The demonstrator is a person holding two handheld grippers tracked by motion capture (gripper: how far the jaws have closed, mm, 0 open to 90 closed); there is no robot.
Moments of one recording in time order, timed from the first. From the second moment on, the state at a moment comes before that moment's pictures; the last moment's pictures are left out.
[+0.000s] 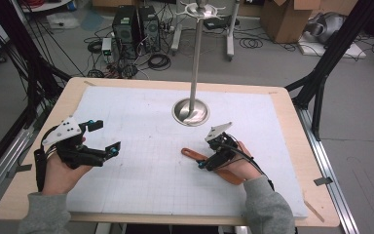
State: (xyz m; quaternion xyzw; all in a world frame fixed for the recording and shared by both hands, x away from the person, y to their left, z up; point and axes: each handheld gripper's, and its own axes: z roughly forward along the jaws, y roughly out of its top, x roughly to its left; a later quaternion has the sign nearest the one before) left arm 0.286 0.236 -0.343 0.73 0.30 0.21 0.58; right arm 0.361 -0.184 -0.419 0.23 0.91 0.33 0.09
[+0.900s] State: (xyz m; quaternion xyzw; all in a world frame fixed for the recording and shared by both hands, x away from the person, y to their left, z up) left arm 0.282 0.242 -0.344 0.73 0.31 0.21 0.58; right arm 0.364 -0.176 -0.427 0.21 0.93 0.30 0.07
